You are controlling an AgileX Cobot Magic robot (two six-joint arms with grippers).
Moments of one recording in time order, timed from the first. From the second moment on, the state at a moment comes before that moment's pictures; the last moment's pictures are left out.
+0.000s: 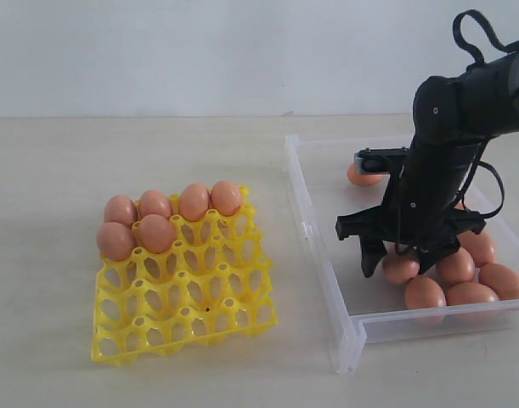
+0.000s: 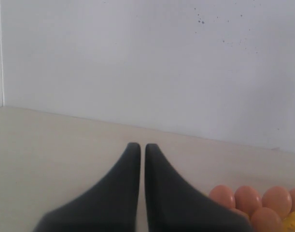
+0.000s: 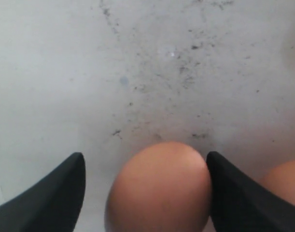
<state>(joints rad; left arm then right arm) 0.12 0.00 0.00 -0.08 0.08 -0.05 0.34 1.97 -1.20 0.10 0.82 0.13</state>
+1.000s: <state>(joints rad) 0.12 0.00 0.00 -0.08 0.08 -0.05 0.33 2.00 -1.21 0.10 0.84 0.12</state>
